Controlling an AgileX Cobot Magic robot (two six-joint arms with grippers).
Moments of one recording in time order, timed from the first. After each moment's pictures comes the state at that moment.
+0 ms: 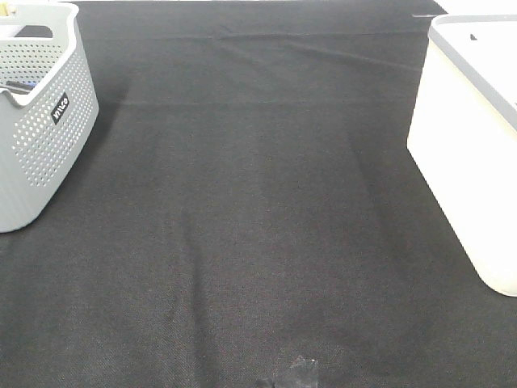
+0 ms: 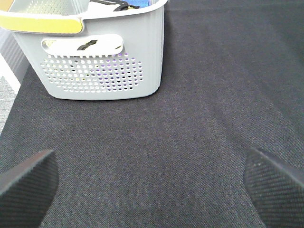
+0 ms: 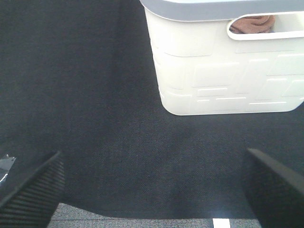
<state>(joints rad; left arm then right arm) -0.01 -0.01 -0.49 0.01 1.05 0.00 0.09 0.00 -0.46 -0.02 1.12 0.04</state>
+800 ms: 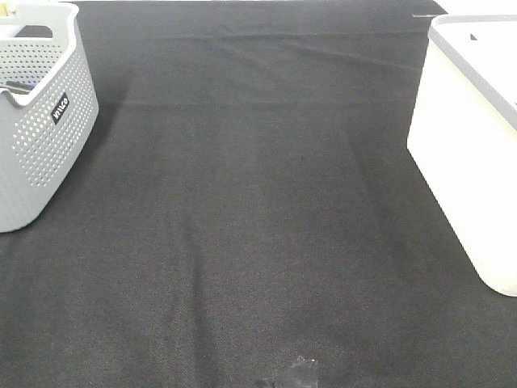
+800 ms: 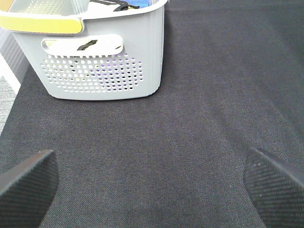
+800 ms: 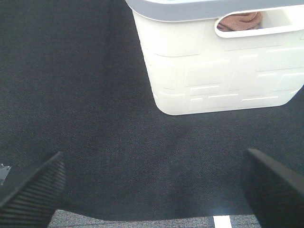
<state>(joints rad) -0.01 -0.01 -0.49 0.01 1.05 0.00 0.03 0.00 -0.46 -0.01 1.12 0.04</state>
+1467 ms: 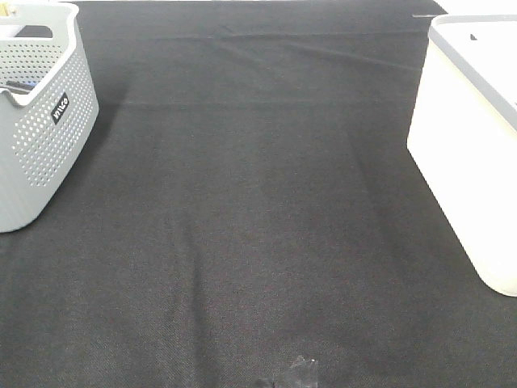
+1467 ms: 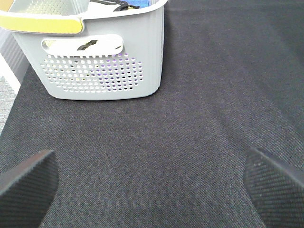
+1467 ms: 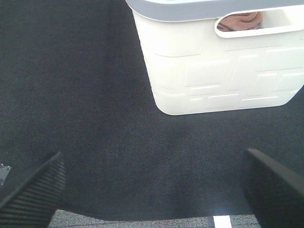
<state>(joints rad) -0.01 -0.01 -0.49 0.01 1.05 0.00 0.03 0.00 -0.46 -0.01 1.12 0.04</state>
